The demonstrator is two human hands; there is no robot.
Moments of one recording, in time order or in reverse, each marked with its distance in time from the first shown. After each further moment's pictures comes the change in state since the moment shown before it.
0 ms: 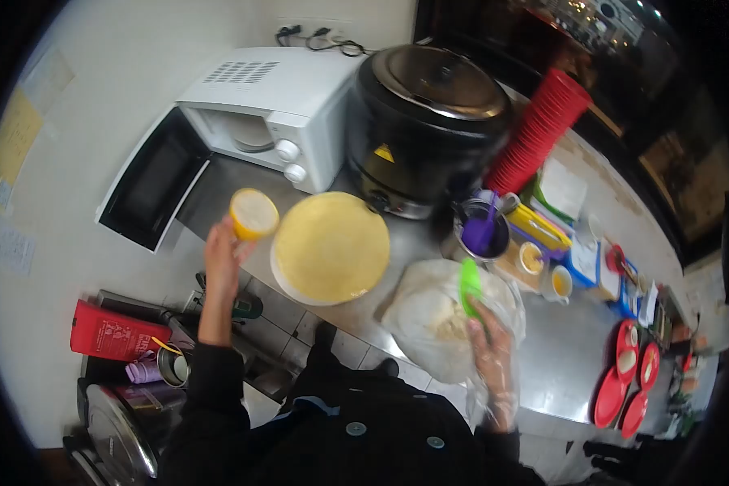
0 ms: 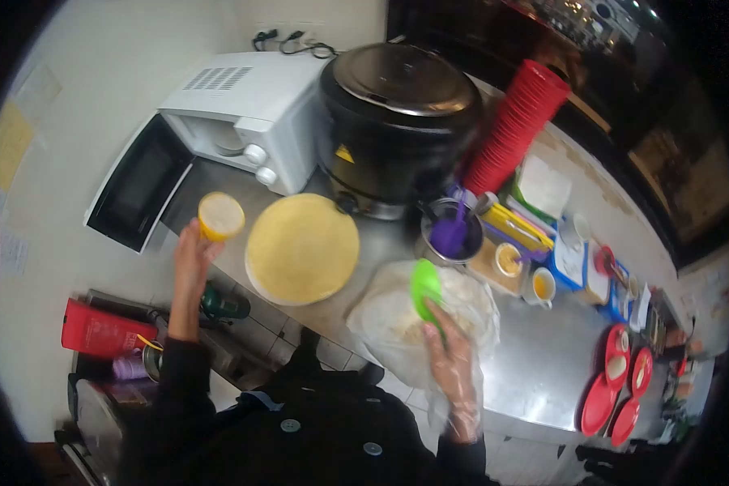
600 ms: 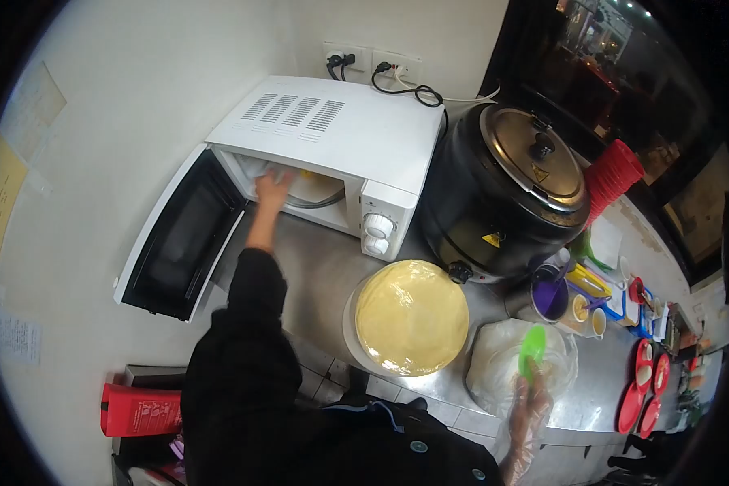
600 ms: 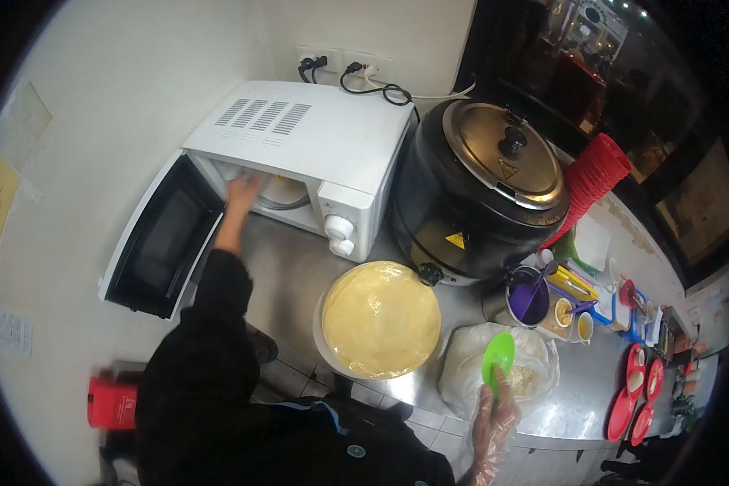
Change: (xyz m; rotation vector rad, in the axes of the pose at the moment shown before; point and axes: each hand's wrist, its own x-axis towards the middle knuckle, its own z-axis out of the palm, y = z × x) left_hand 0.422 -0.086 -0.046 0.994 0.078 0.484; right_hand 0.021 -0.090 0.117 -0.237 0.350 0.327
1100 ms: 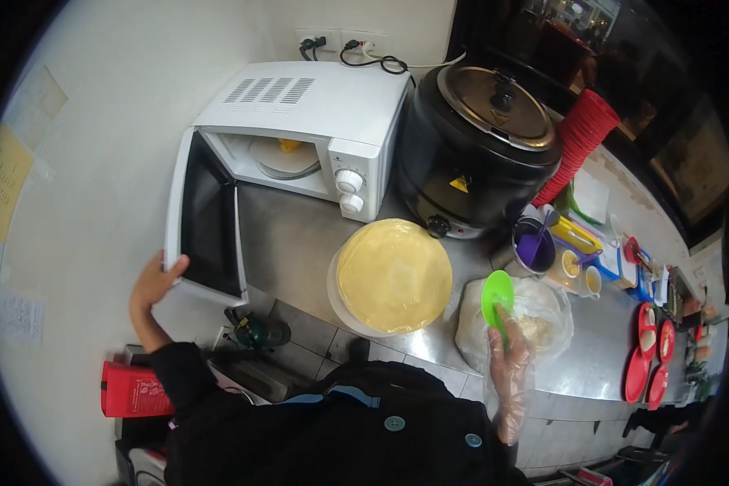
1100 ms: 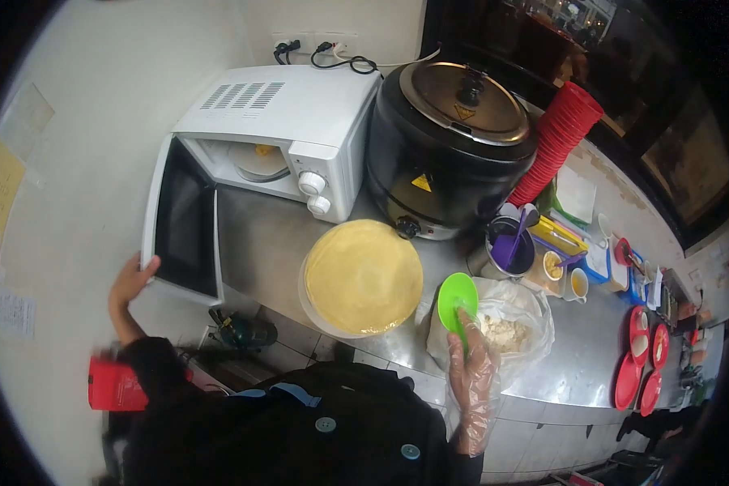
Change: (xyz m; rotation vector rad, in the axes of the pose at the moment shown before) left_hand -0.180 0.050 -0.336 0.111 -0.518 -0.252; right_hand -0.003 0.017 -0.002 0.071 -0.089 -0.233
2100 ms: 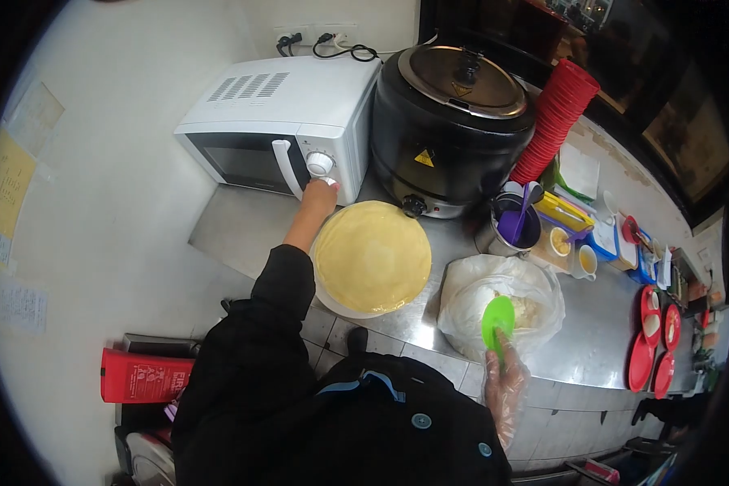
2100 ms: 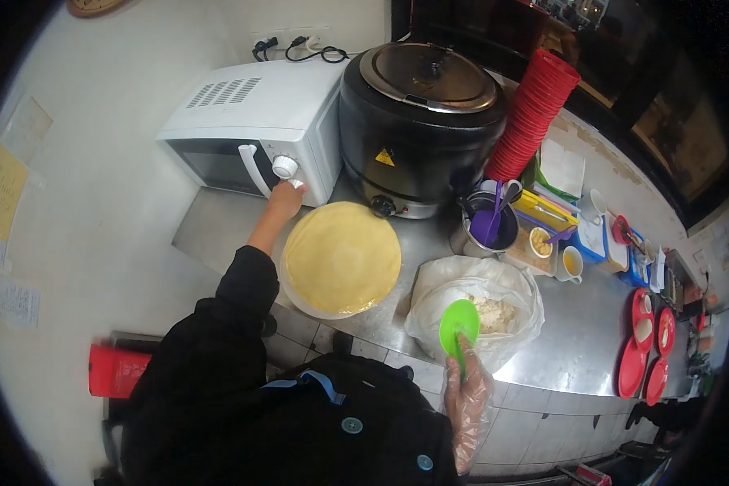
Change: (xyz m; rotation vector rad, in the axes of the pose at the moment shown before) left_hand 0.095 0.213 0.285 0.110 -0.017 0.111; right_hand -0.062 0.047 -0.039 -0.037 0.047 0.149
